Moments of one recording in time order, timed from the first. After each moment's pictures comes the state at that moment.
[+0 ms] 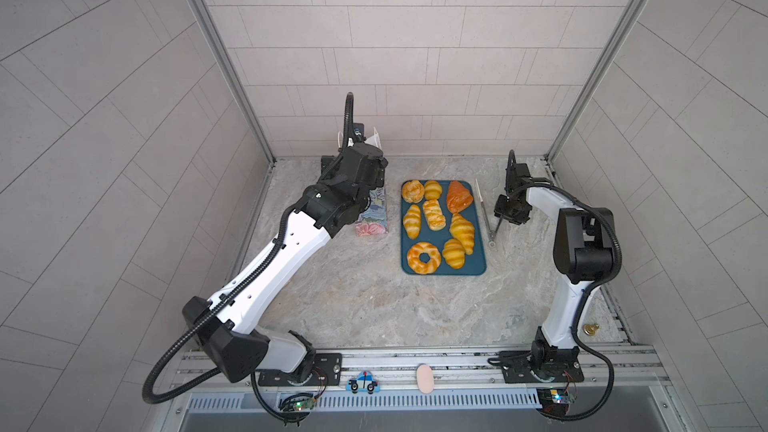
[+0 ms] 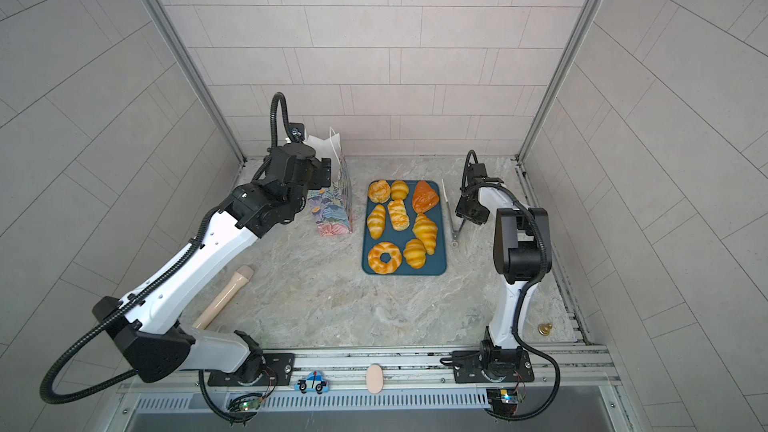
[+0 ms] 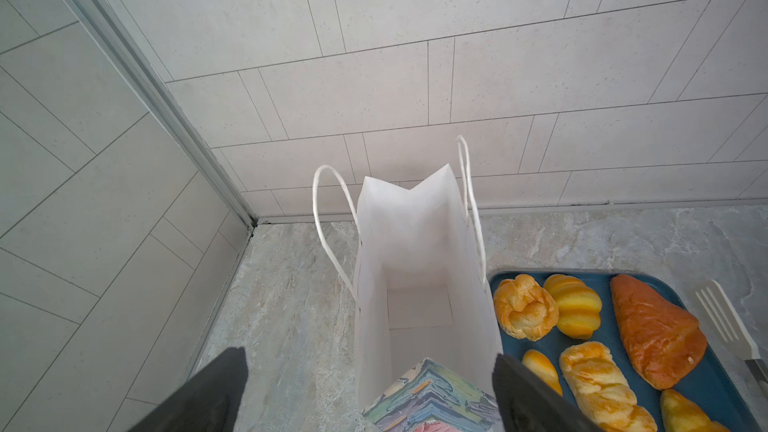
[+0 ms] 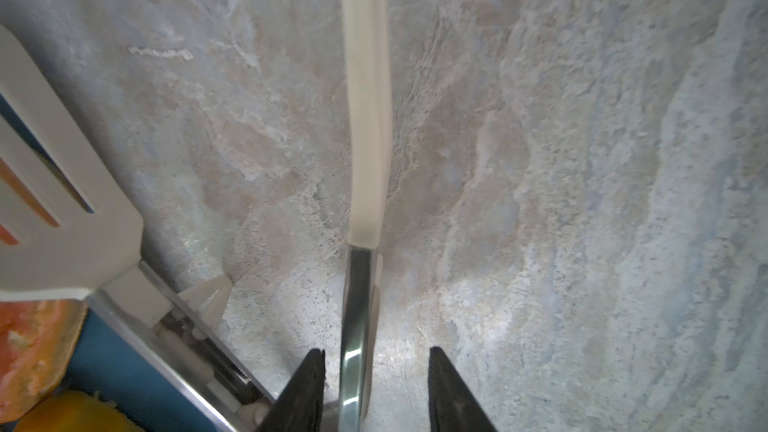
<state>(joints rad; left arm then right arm) -0.62 1.41 1.58 -0.64 -0.73 -0.17 -0.05 1.98 1.45 -0.74 0.03 0.45</state>
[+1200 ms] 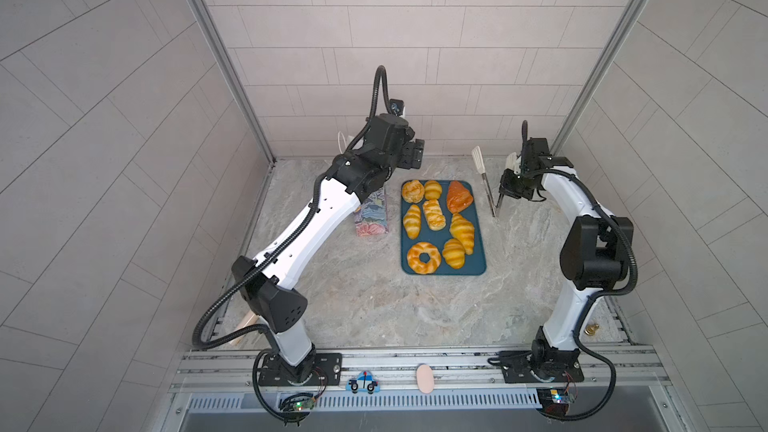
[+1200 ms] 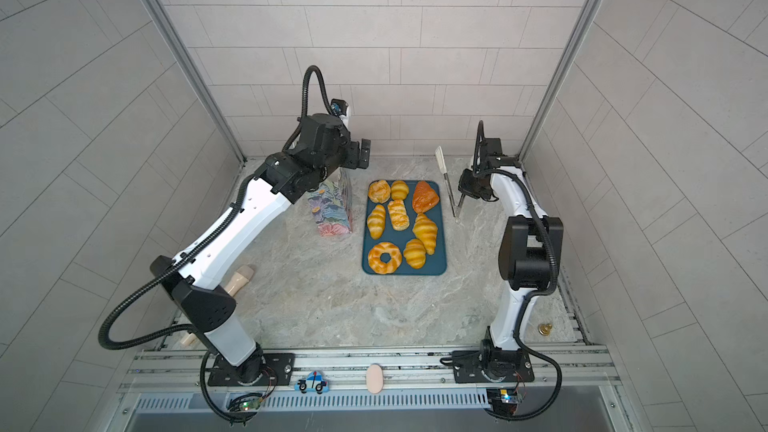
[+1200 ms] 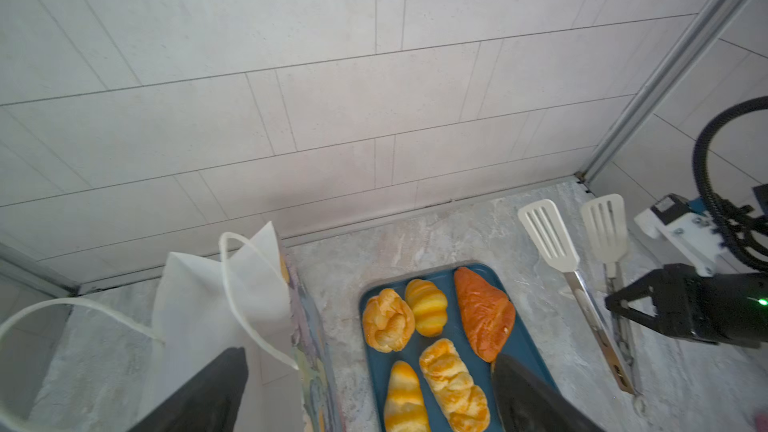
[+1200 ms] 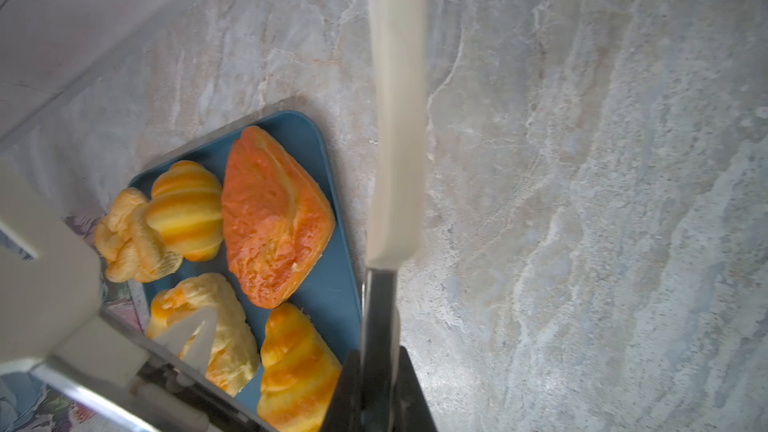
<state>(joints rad) -0.63 1.73 1.99 -0.69 -0.32 -0.18 -0.10 1.90 1.69 -0.86 -0.25 0.34</state>
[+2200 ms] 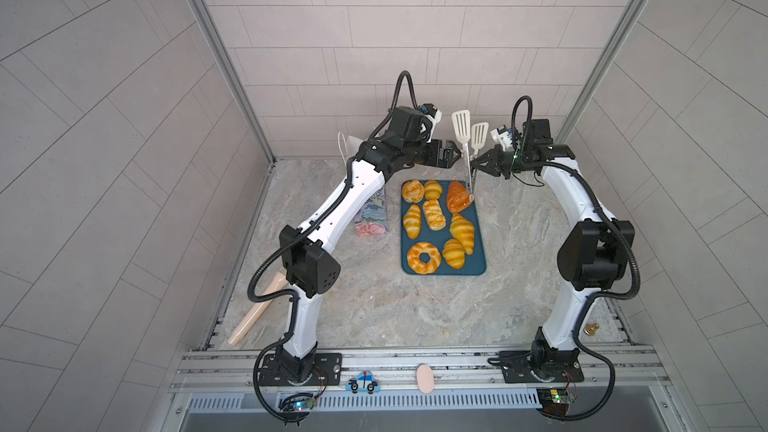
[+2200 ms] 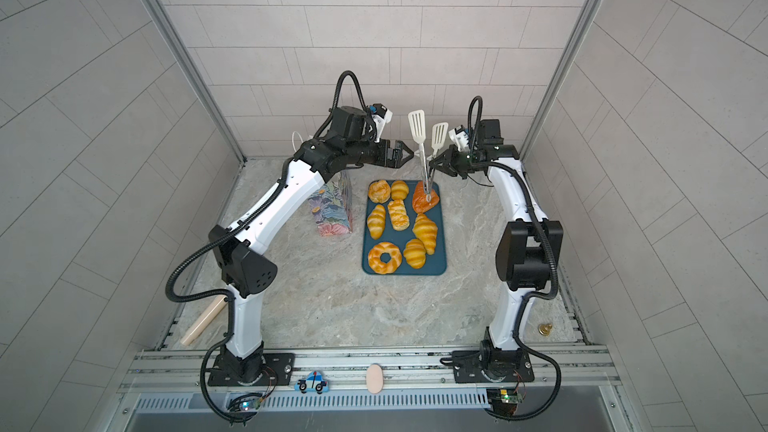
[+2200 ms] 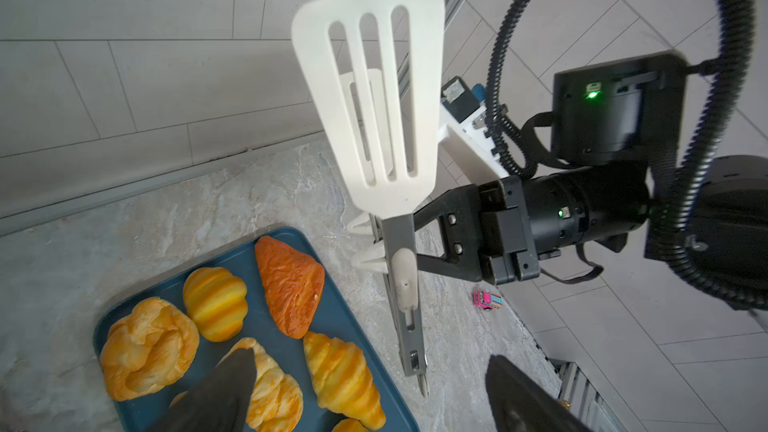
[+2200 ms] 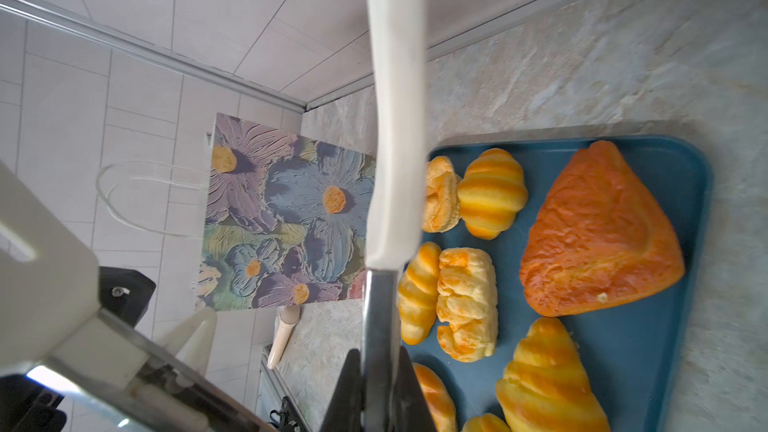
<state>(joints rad) -0.60 2.05 2.26 -0.66 0.35 -0.35 -0.05 1.90 1.84 -0.78 -0.89 0.39</state>
